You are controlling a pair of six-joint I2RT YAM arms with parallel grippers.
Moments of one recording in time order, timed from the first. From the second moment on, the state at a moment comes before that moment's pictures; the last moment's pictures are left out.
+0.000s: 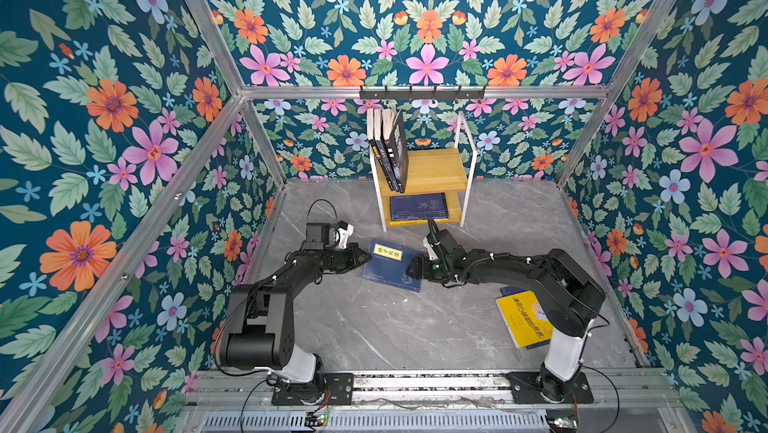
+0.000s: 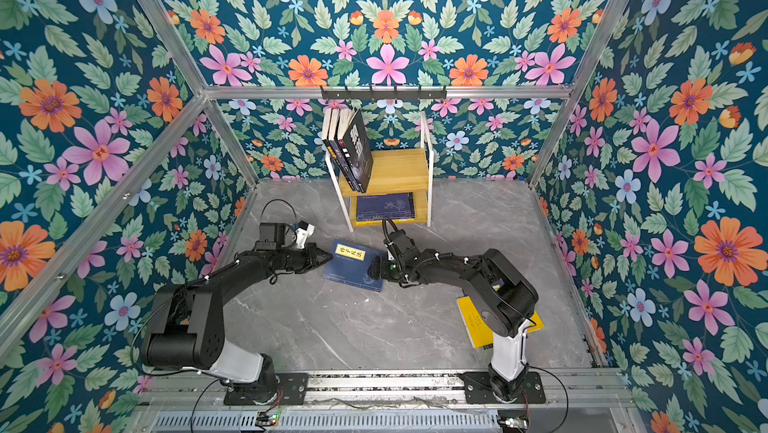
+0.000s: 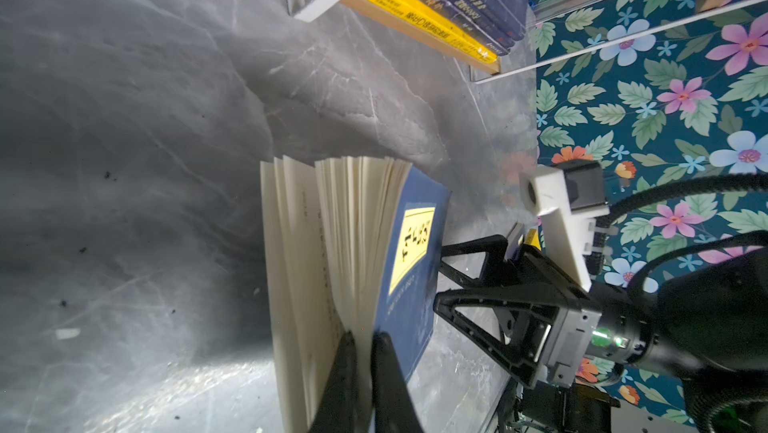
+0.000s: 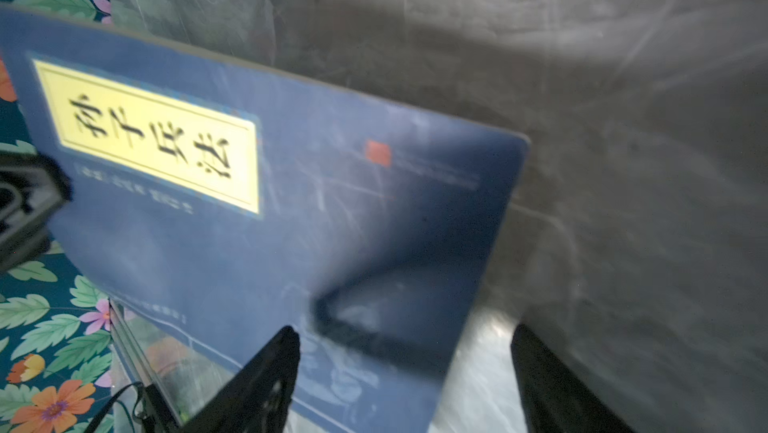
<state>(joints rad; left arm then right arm) -0.08 1.50 0.78 -0.19 0.77 -0.40 0.71 1.83 1.03 -0.10 -0.25 0.73</state>
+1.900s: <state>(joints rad) -0.02 1.41 0.77 -0.20 0.71 -0.44 1.10 1.88 0.97 0.26 0.58 -0.66</state>
